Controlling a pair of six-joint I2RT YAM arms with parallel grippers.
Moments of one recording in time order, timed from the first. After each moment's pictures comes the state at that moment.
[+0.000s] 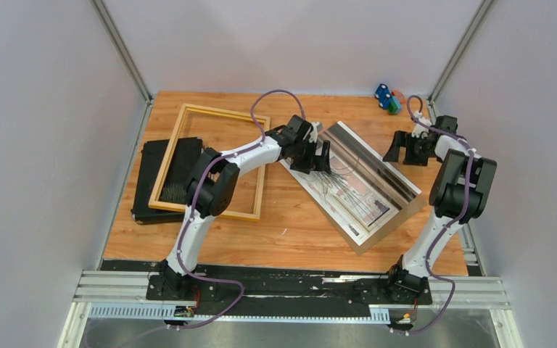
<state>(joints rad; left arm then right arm) -0.70 2.26 1.78 -0.40 0.38 -0.48 -0.36 1.99 1.37 -0.47 -0.57 -0.23</state>
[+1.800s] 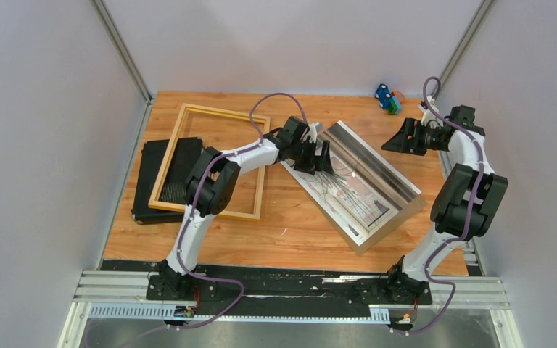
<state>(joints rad) -0.68 2.28 1.73 -0.25 0.52 -0.50 -0.38 1.81 1.44 -0.73 -0.96 -0.28</state>
